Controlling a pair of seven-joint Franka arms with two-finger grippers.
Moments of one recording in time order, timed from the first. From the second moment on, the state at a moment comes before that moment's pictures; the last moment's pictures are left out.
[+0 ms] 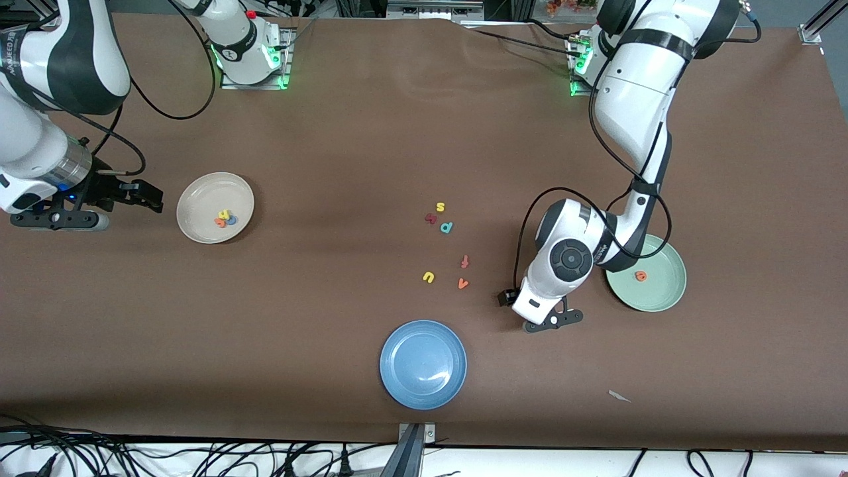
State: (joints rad) left arm -0.38 0.90 0.01 -1.36 -0.03 2.26 -0.61; right arm 0.11 0.07 -0.12 -1.90 -0.04 1.96 0.00
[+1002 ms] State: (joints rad) left arm -0.40 0.92 0.01 -1.34 -0.03 2.26 -0.62; right arm 0.13 0.13 -0.12 -1.70 -0.04 1.82 0.00
